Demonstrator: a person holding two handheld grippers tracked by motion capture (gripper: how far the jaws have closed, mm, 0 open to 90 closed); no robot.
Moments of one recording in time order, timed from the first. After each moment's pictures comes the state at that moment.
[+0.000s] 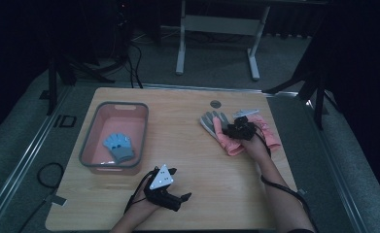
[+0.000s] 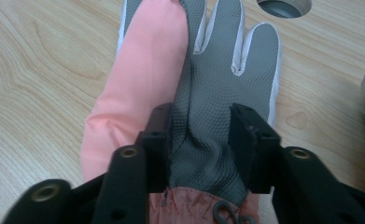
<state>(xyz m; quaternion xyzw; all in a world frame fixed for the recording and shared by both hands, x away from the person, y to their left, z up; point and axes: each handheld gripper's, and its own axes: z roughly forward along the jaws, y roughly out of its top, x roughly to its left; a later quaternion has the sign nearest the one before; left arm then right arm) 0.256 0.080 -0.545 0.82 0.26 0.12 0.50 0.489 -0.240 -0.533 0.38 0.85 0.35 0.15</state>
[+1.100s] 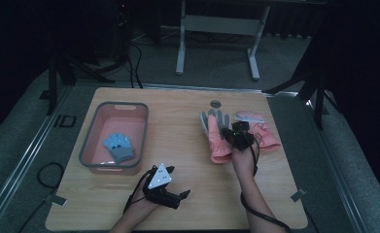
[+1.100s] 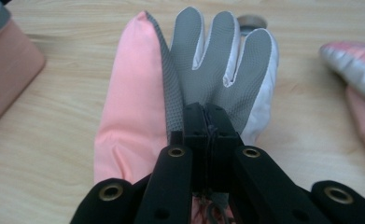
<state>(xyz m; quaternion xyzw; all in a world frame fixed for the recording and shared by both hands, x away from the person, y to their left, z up) 0.258 0.083 -0.546 0.81 0.27 0.14 0.50 0.399 -0.194 -0.477 0.55 0.71 0.39 0.19</state>
